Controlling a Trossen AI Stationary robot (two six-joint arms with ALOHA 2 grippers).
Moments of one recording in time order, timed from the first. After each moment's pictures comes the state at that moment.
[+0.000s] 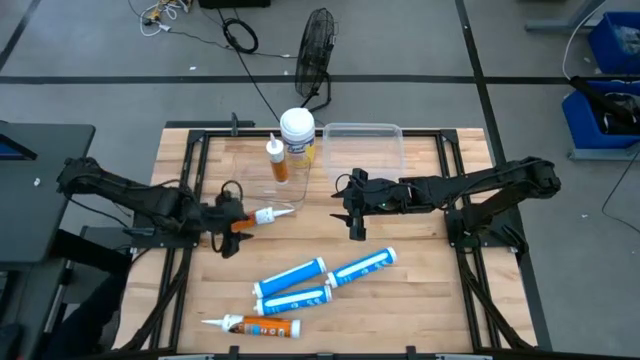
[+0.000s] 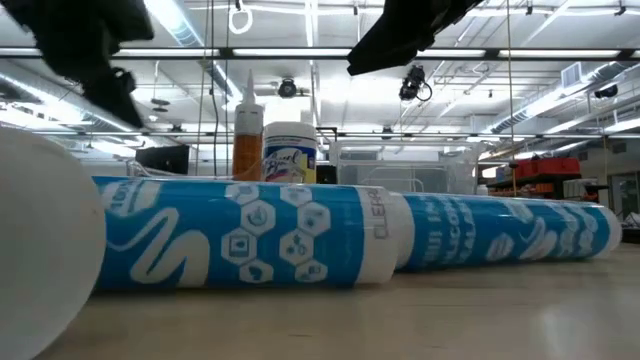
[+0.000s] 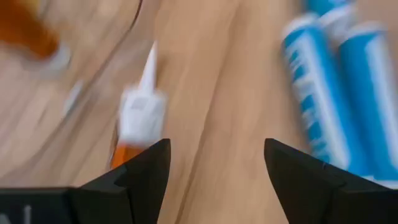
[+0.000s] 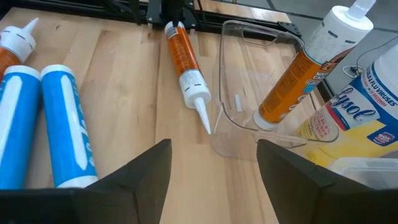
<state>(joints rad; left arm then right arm) -0.33 0.85 0.64 -0.70 -0.32 -0.55 0.09 1.42 1.05 -0.20 0.22 -0.08</state>
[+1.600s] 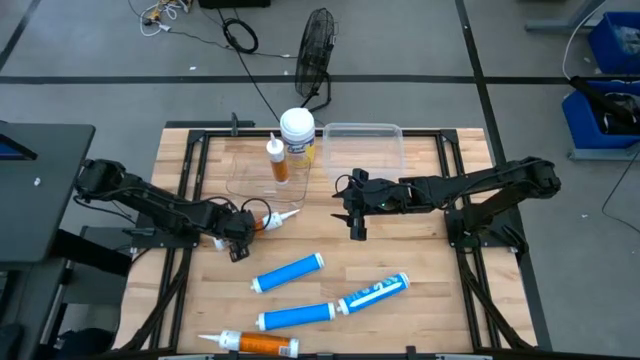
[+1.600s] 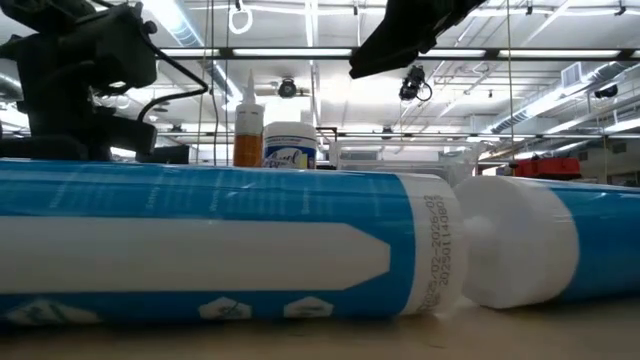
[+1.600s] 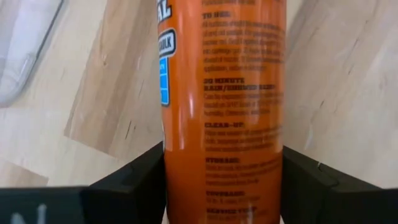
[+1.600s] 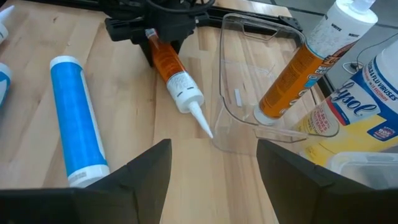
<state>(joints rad) -0.23 1.28 0.48 -0.59 -0.18 -0.61 0.09 1.42 1.05 -0.22 0.22 -0.08</state>
